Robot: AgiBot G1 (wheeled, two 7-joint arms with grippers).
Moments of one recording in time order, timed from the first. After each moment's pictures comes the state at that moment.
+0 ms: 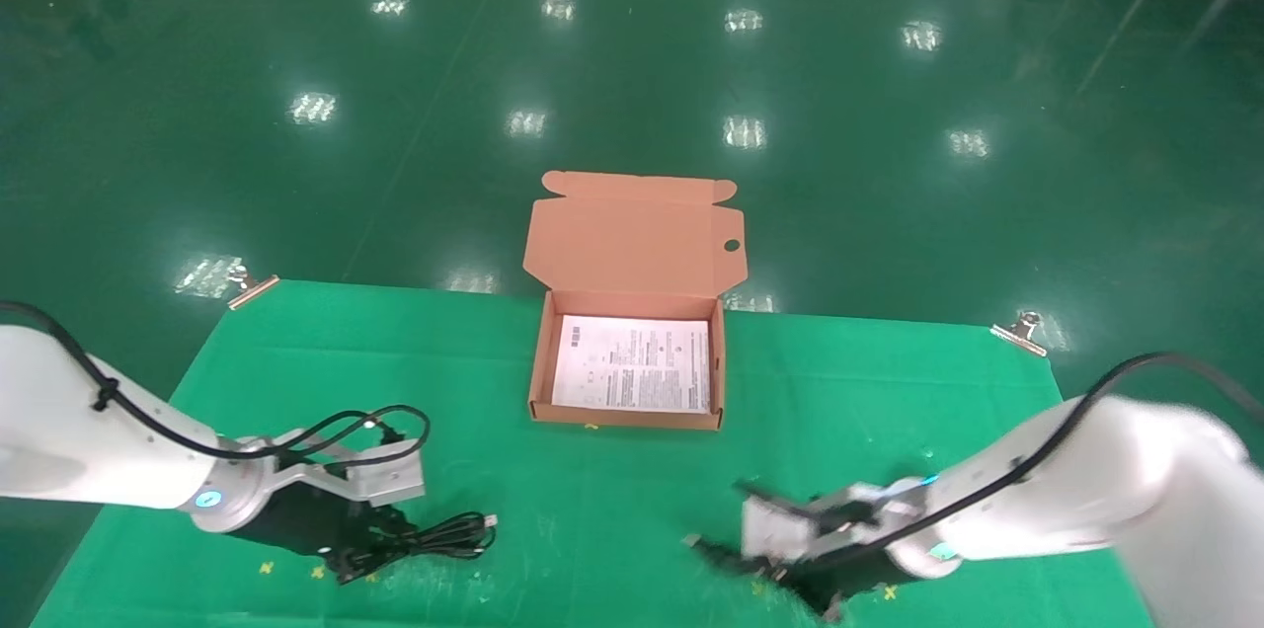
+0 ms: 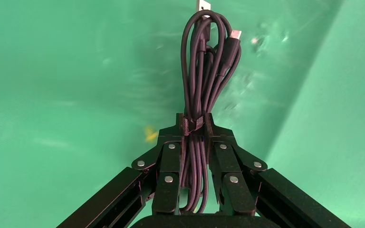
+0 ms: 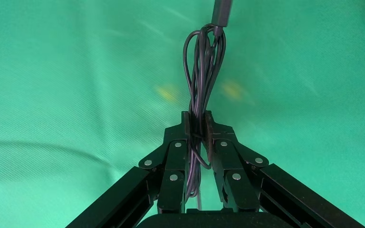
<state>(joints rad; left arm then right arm) -1.56 1.07 0.99 -0.48 1.74 1.16 -0.10 1.40 -1.13 -0.62 0.76 -2.09 -1.23 0.17</state>
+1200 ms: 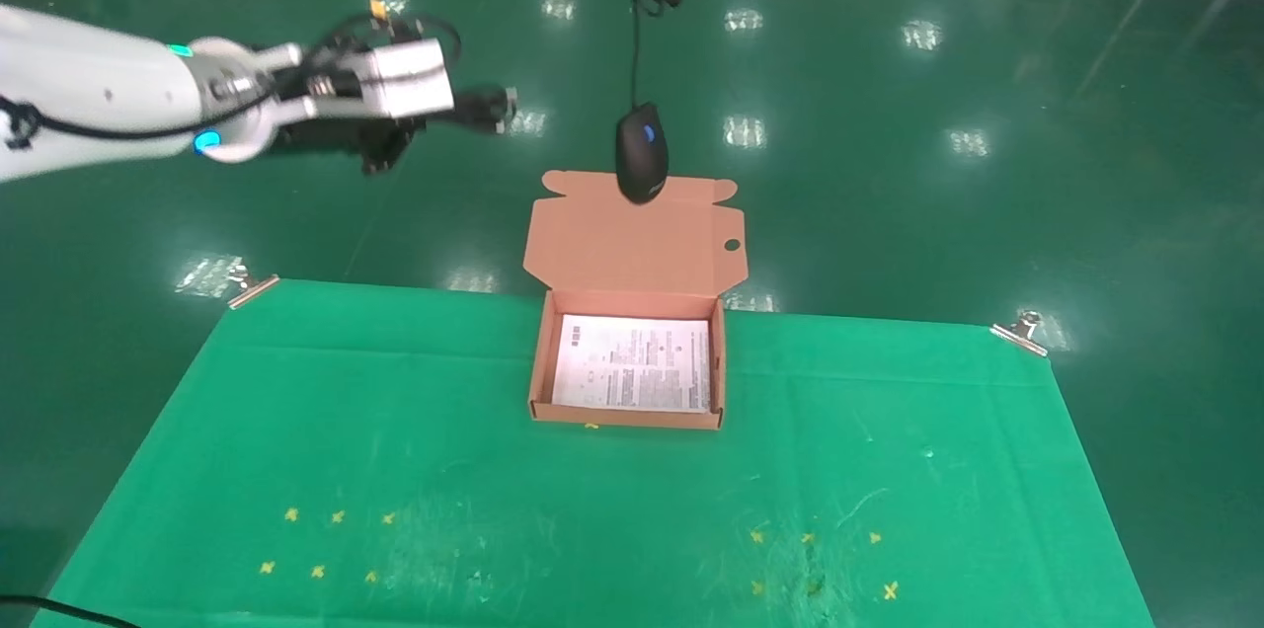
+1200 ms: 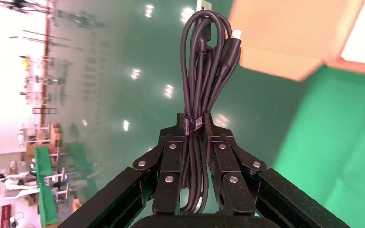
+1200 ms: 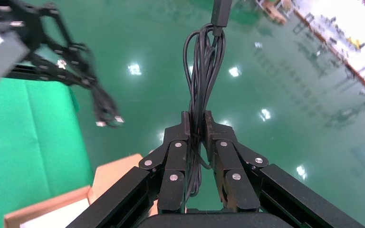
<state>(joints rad) -1.80 1.03 0.98 -1.02 2.17 0.87 -0.52 1.99 -1.34 -0.41 0.48 -1.84 -1.05 0.14</state>
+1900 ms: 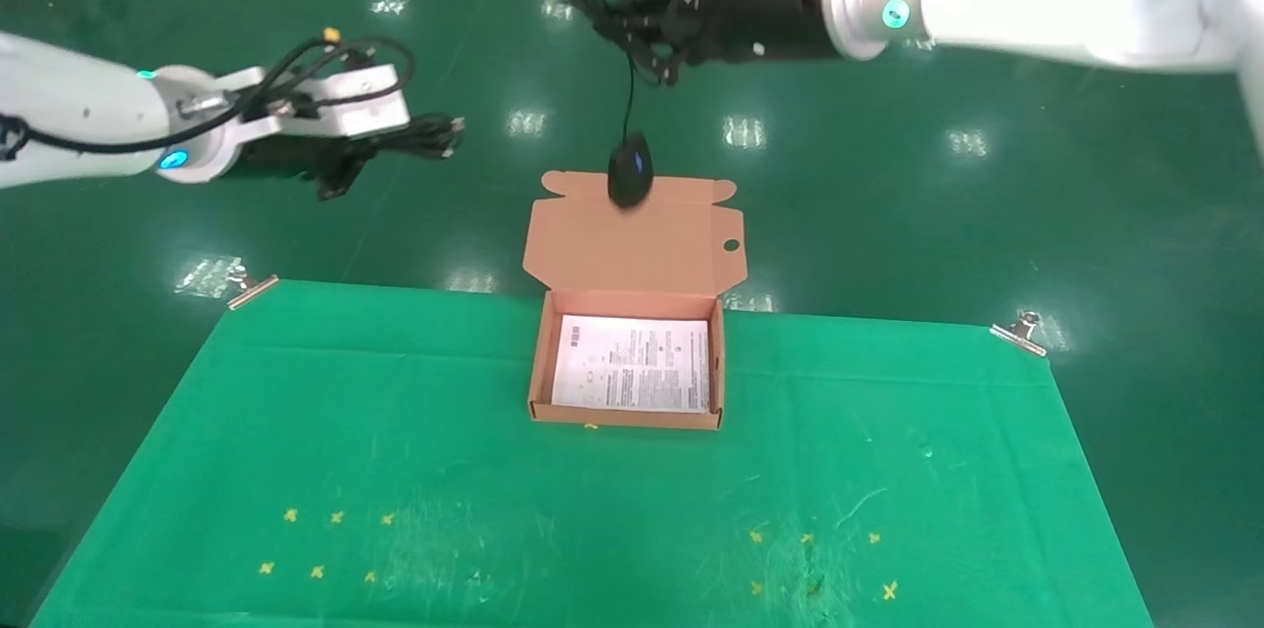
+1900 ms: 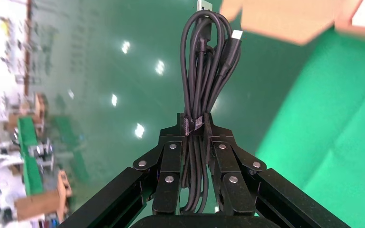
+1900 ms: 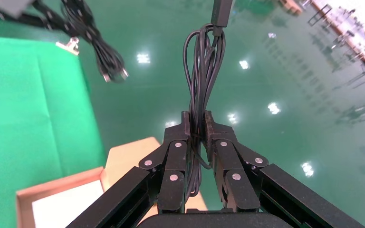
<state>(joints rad) -1.81 1.03 0.98 -0.97 2.24 0.90 -0.59 1.96 -1.36 -0.50 0.45 -1.73 -1.01 0.07</state>
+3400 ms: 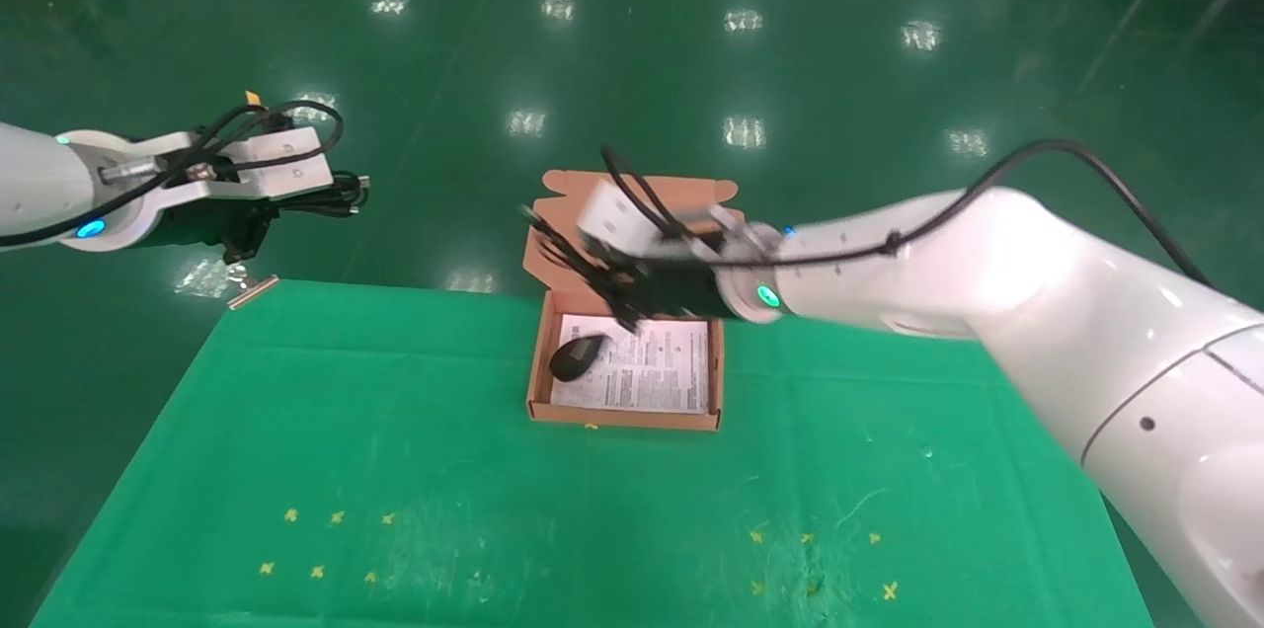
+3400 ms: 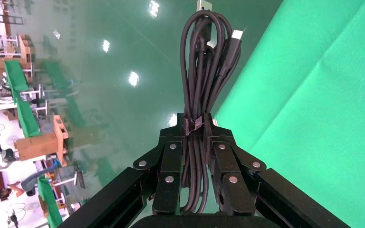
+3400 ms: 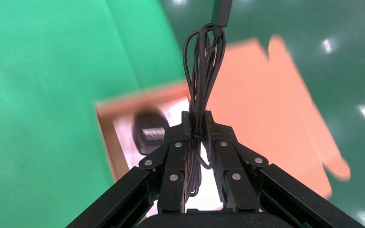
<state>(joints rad) -1.75 0.91 1.02 -1.26 2.46 1.14 -0.91 1.72 -1.37 -1.17 0.56 -1.44 -0.68 0.27</state>
